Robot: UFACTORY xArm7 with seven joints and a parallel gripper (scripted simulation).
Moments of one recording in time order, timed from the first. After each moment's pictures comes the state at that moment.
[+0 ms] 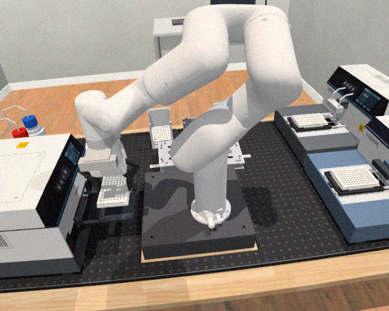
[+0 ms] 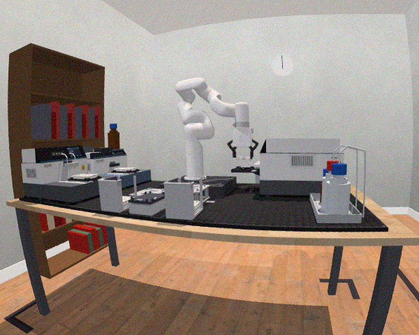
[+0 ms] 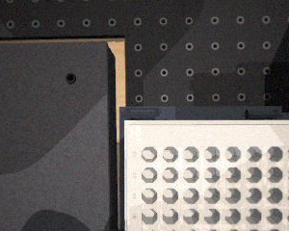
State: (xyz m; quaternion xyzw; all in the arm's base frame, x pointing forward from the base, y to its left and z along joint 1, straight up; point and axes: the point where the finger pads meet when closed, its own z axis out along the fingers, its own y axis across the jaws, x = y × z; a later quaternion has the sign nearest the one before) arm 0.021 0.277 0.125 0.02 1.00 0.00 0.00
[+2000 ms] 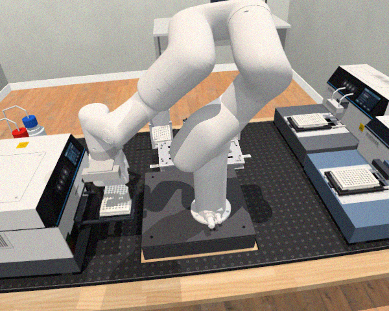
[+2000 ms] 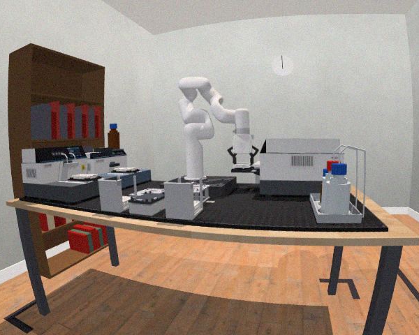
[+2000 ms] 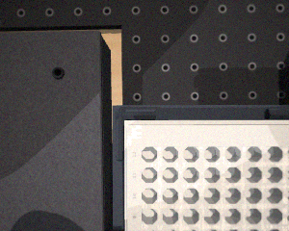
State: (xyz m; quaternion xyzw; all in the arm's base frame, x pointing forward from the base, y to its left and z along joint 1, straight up) arm 0.021 0.277 0.091 0.02 1.00 0.00 0.00
